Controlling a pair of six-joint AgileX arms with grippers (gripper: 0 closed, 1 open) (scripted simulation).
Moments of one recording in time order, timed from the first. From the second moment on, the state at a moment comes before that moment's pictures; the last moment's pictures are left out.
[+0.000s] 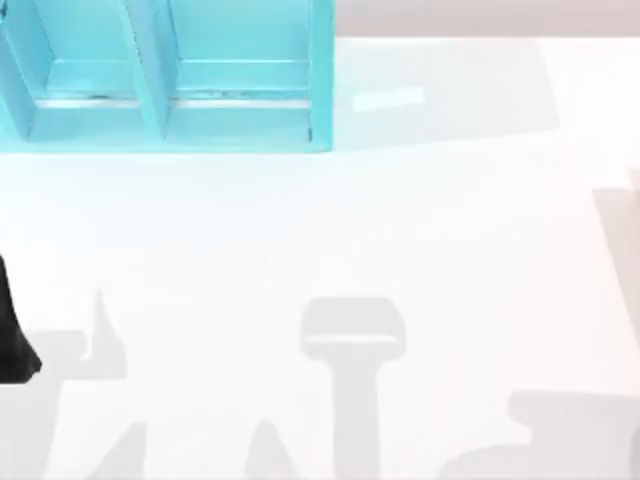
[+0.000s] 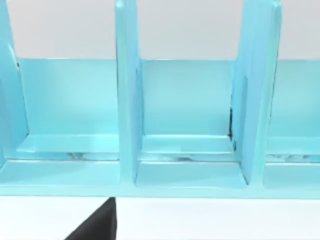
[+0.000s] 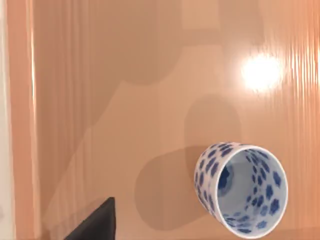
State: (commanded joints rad) left arm 0.00 0.00 0.00 0.00 0.00 0.00; right arm -0.44 1.16 0.92 -0.91 0.00 -0.43
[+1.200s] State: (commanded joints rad) left arm 0.00 0.00 0.00 0.00 0.00 0.00; right arm -0.61 1.65 1.22 -1.15 0.00 -0.60
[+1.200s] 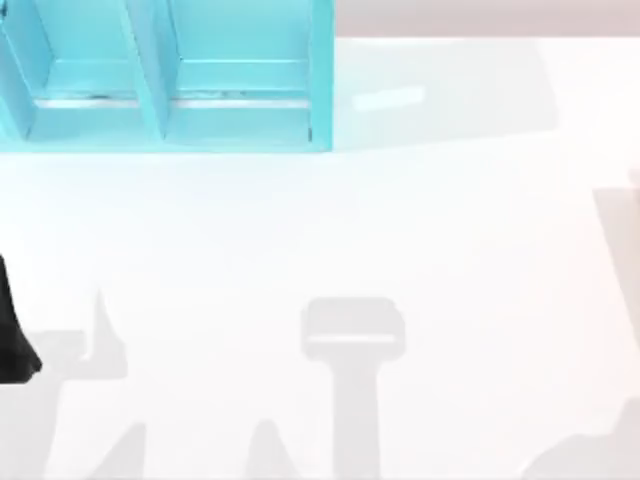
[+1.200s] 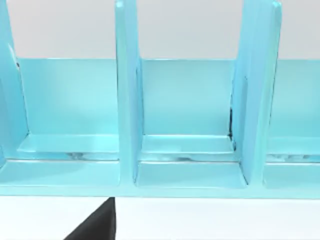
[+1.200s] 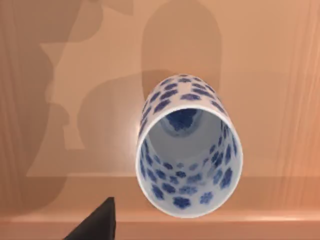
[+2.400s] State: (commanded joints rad) left arm 0.00 0.00 0.00 0.00 0.00 0.00; right arm -0.61 1.72 1.01 -0.87 0.00 -0.60
